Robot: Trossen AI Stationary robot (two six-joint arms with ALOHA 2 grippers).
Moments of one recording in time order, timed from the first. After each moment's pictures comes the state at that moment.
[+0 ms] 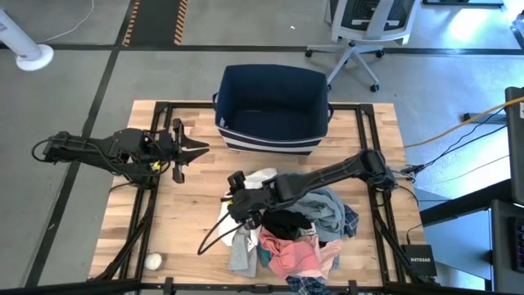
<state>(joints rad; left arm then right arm) -0.14 0.63 0.68 -0.01 -0.30 0.08 0.28 2.13 1.91 -0.62 0.28 -0.47</state>
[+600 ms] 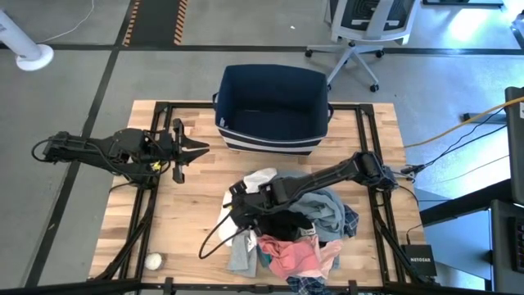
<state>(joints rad) -0.14 0.63 0.68 -0.01 -0.30 0.08 0.30 2.17 1.91 -0.69 0.09 -0.43</state>
